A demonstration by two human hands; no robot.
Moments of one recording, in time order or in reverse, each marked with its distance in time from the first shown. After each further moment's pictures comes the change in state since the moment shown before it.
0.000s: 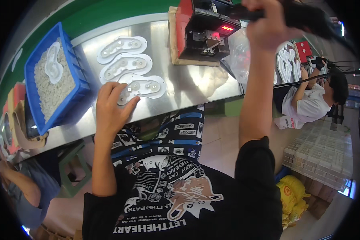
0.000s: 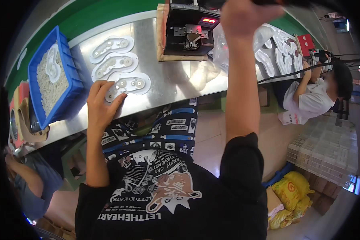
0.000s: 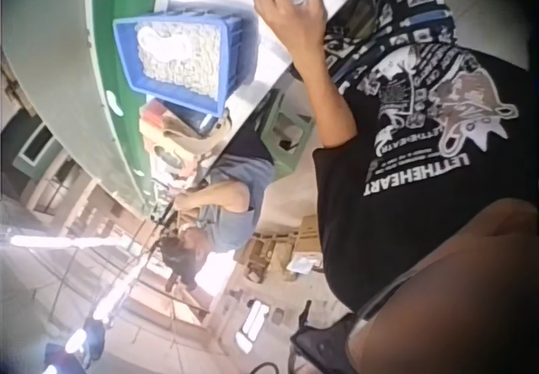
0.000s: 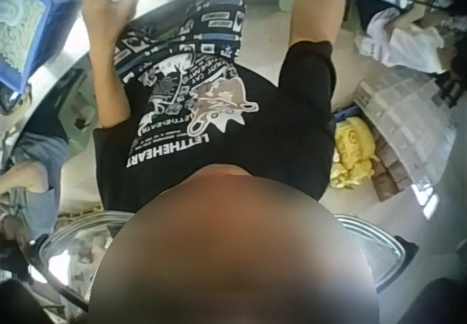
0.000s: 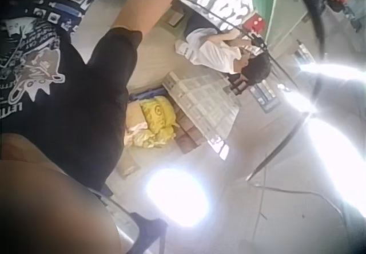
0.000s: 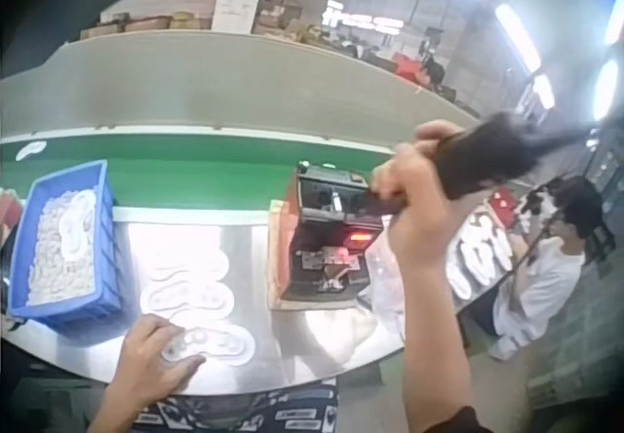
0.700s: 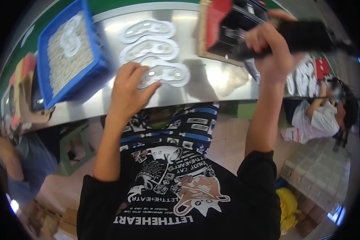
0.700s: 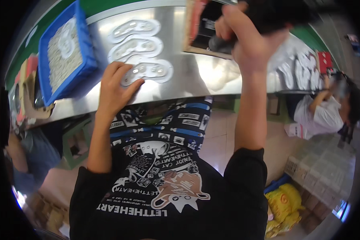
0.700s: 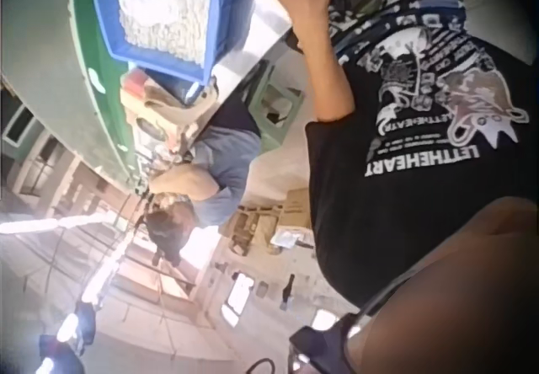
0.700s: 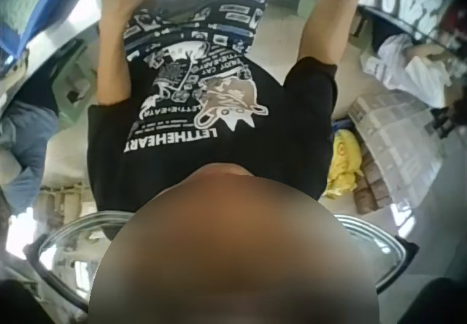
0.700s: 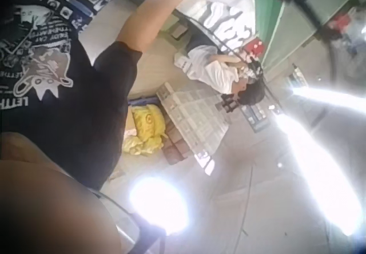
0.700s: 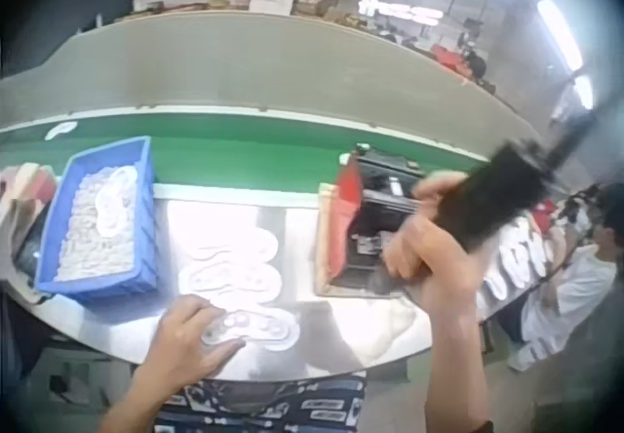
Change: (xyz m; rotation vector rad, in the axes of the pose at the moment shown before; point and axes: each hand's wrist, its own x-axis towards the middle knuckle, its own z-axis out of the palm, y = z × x) left_hand -0.003 -0.005 0.002 0.034 0.026 0.052; right_hand -0.059 0.010 -0.029 0.124 -0.394 0.316
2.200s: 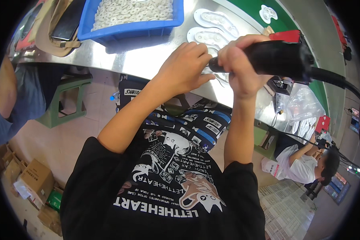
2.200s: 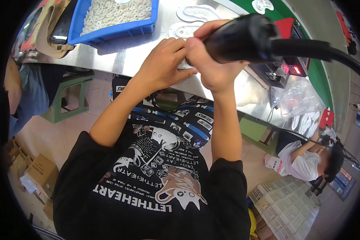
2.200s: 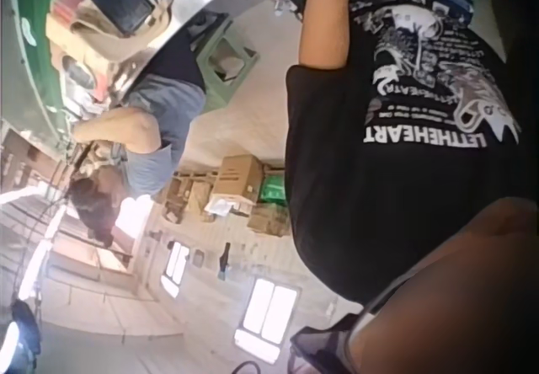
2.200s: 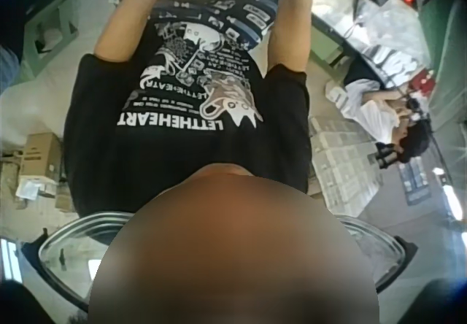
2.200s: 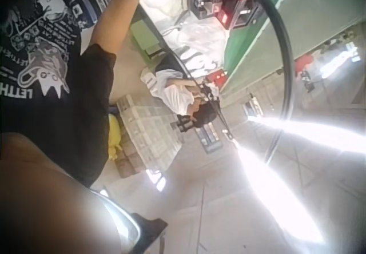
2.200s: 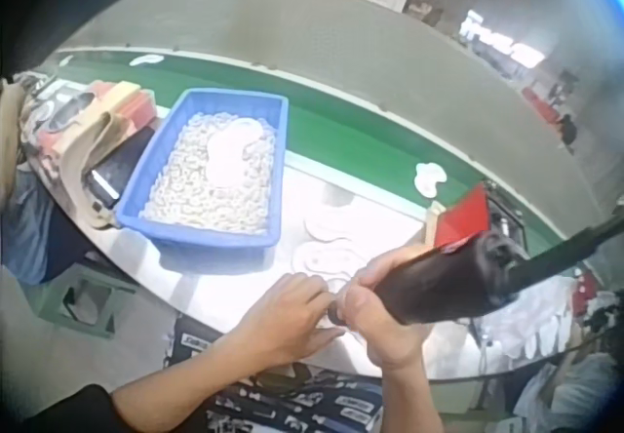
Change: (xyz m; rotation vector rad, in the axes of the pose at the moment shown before) left_hand -0.004 -0.009 0.002 -0.064 0.028 0.029; right_hand -0.053 0.059 0.152 0.102 -0.267 0.133
